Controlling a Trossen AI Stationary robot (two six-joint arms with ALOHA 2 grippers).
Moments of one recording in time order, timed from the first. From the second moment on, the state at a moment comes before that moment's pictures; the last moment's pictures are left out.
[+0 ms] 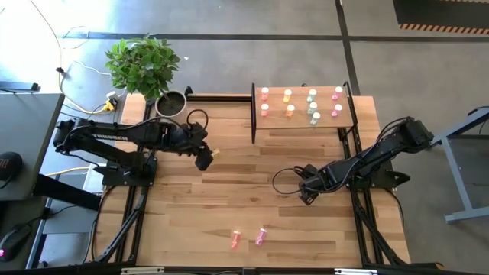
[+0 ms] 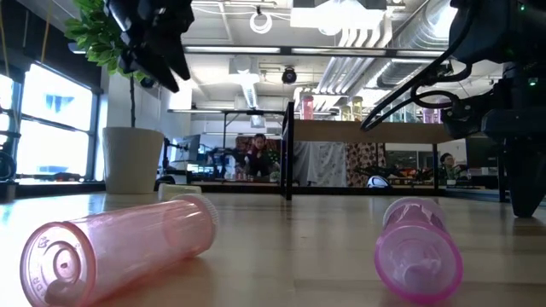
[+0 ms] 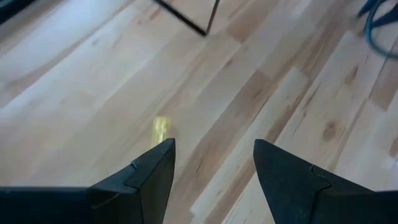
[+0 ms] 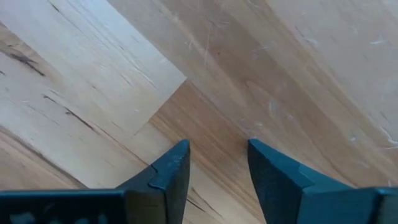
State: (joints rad) left arm 0.12 1.16 0.98 -0.79 -0.26 -0.63; right arm 0.37 1.40 0.60 -0.65 0.09 1.17
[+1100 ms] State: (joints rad) left arm 0.29 1.46 0.78 -0.62 -0.22 -0.52; right arm 0.37 1.40 0.60 -0.63 0.11 1.23
